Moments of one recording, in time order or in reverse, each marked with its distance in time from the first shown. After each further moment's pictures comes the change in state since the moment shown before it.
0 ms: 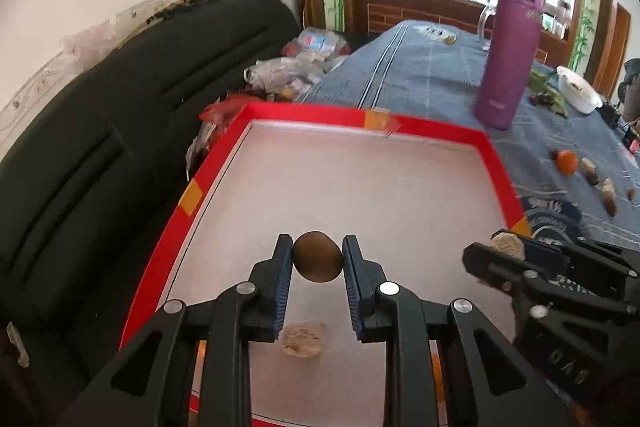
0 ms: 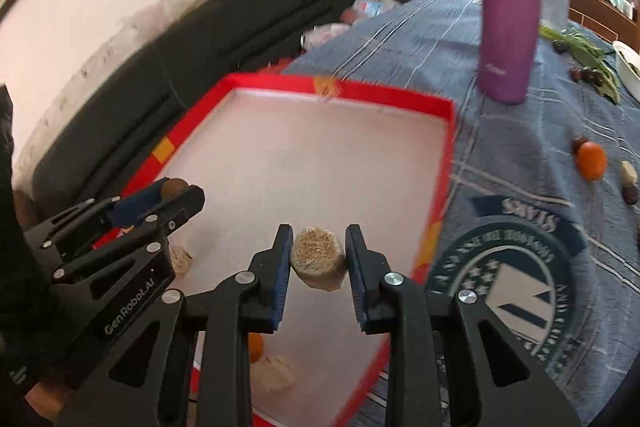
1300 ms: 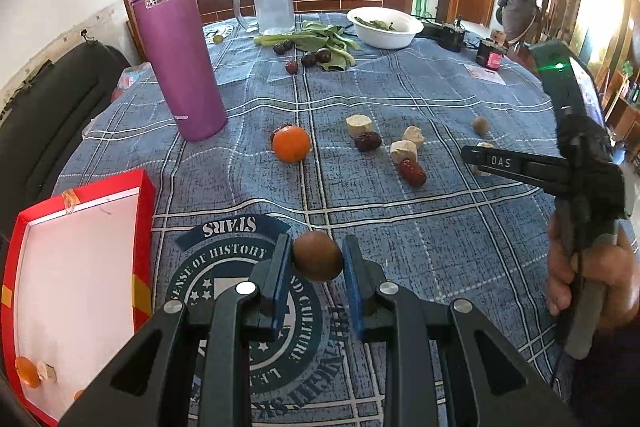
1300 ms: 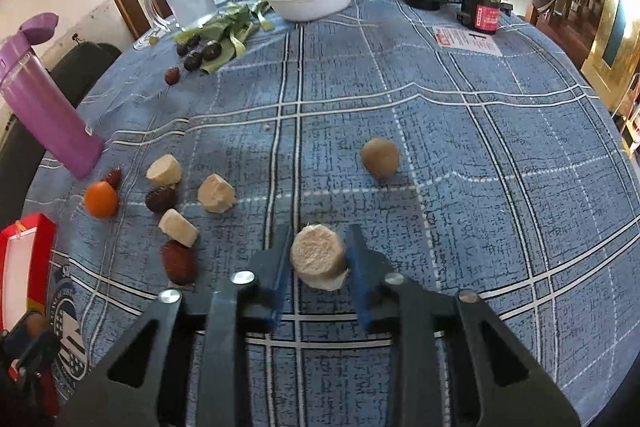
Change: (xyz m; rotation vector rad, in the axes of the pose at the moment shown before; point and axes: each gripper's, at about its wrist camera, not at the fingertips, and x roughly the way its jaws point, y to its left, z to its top) left arm -0.034 -0.239 -0.002 0.348 0.008 -0.366; right arm -0.120 -0.319 -0.053 0.515 -0.089 -0.495
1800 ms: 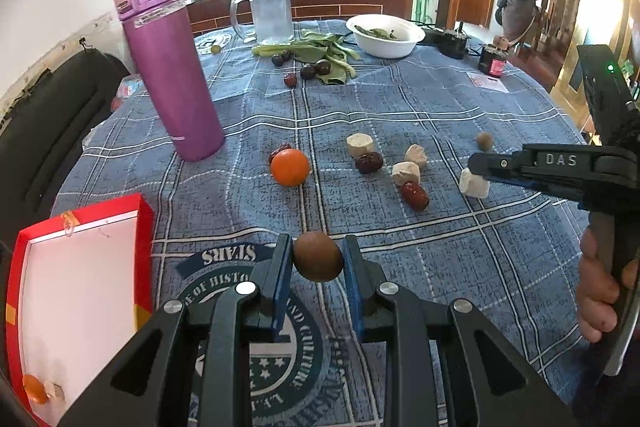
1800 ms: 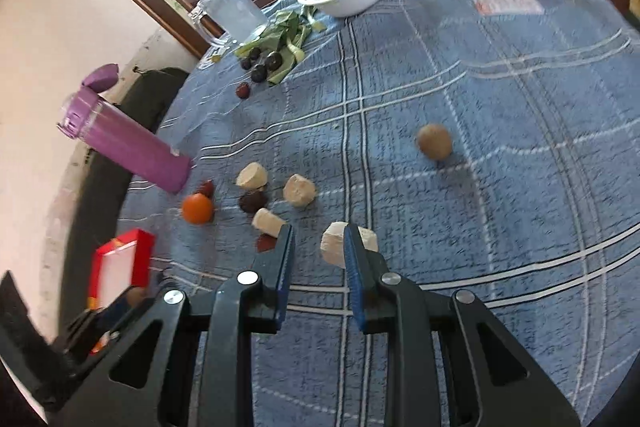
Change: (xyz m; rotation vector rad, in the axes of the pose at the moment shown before) left arm 0.007 -0.003 0.017 0.011 -0.013 0.013; right arm -0.021 -0.011 0.004 0.111 0.049 0.324
